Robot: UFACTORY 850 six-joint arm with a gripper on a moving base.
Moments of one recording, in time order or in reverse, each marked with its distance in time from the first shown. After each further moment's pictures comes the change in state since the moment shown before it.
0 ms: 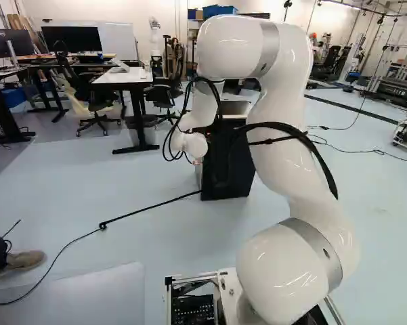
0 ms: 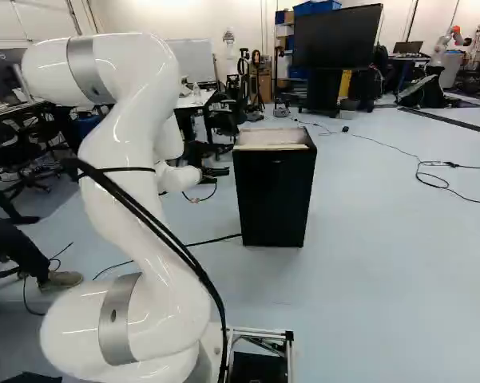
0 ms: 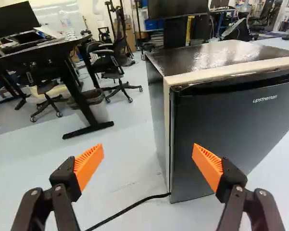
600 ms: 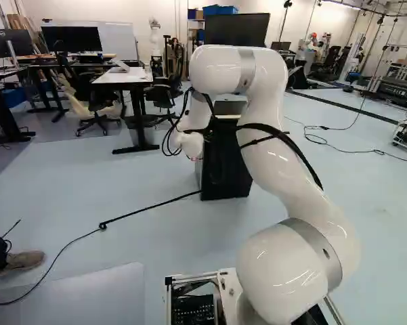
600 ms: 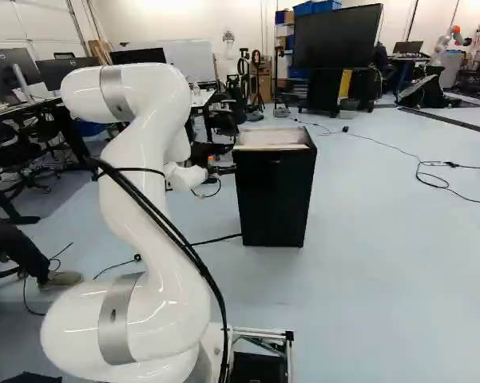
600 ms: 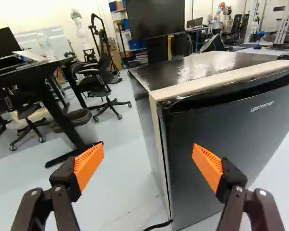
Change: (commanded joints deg) arm -1.2 -9.3 -11.3 5.9 5.5 0.0
